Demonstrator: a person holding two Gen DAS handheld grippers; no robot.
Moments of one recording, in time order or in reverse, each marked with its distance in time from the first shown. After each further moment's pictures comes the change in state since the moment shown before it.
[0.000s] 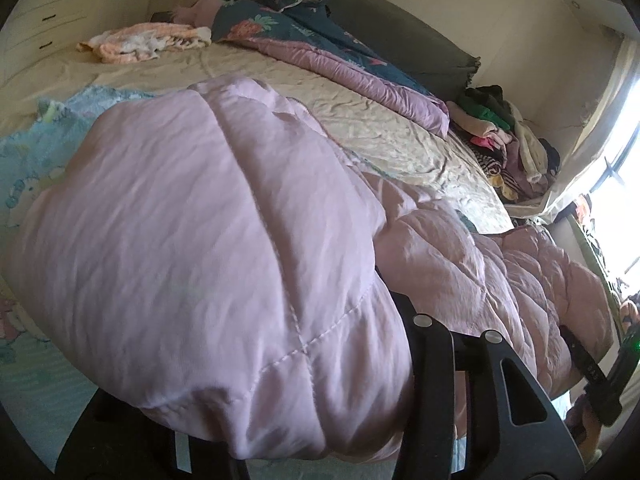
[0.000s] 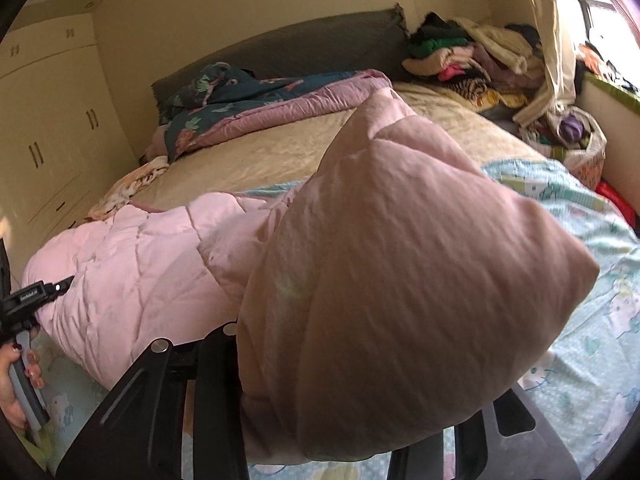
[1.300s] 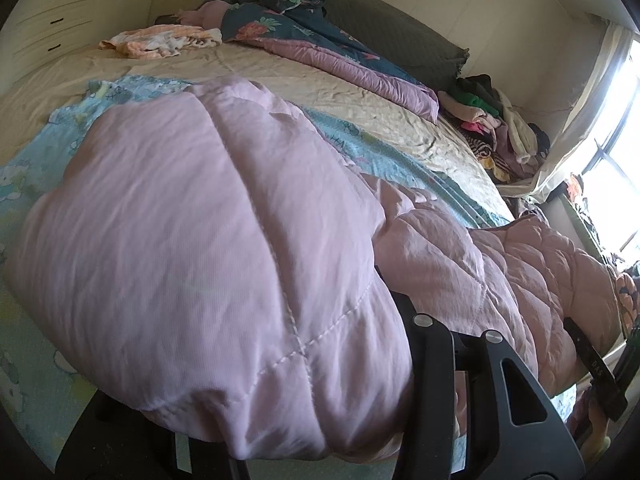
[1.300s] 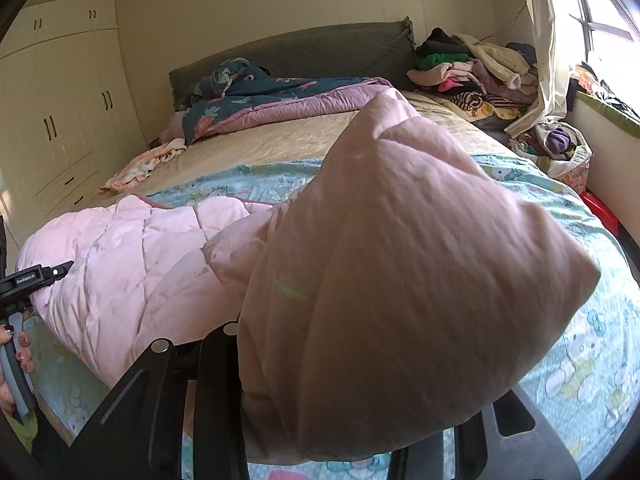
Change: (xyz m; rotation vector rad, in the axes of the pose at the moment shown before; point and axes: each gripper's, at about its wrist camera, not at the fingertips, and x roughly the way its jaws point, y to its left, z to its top) left arm -0.094 0.031 -0.083 0.031 0.010 0.000; right arm -0.112 0.033 -0.084 -0.054 -0.005 -0.031
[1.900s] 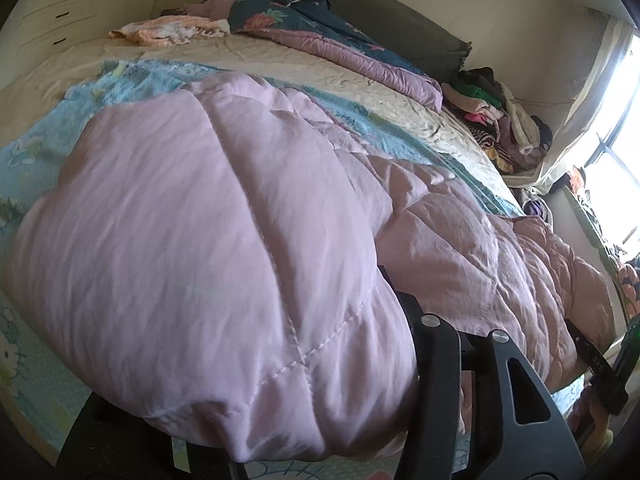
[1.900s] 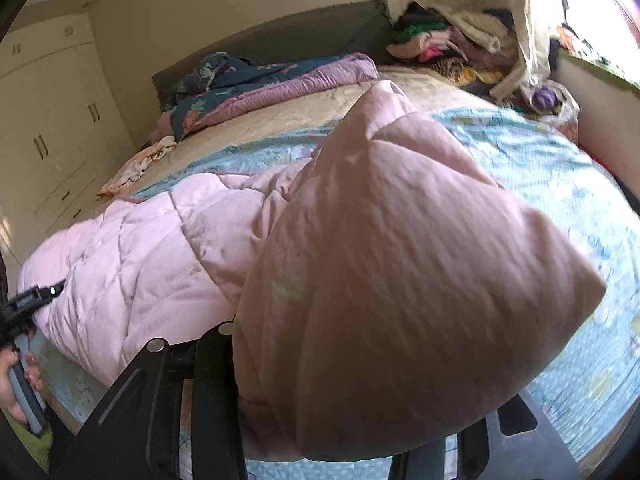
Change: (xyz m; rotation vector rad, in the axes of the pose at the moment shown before) left arm -0.009 0.019 -0.040 -0.004 0.020 0.013; right arm -0.005 -0.020 -0.046 0.129 0.063 0.005
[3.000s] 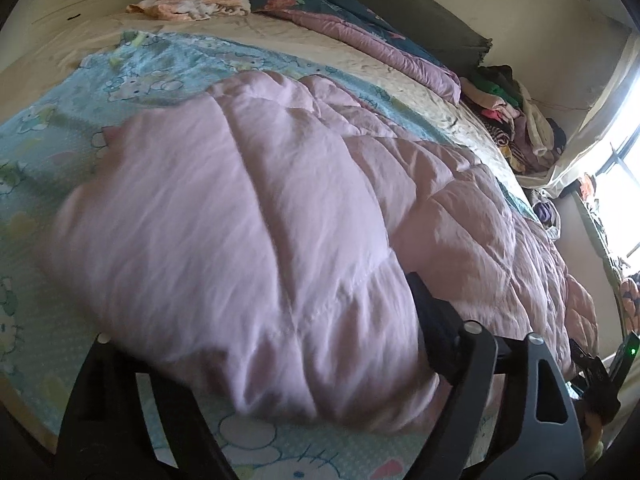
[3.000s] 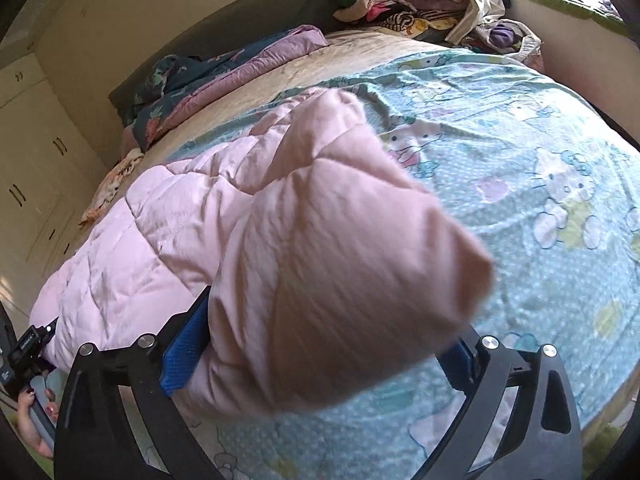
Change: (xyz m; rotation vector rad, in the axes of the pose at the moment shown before) left arm -0.003 0.012 -0.014 -0.066 0.055 0.029; right arm 0.001 -0.038 -0.018 0.189 0.079 -0.047
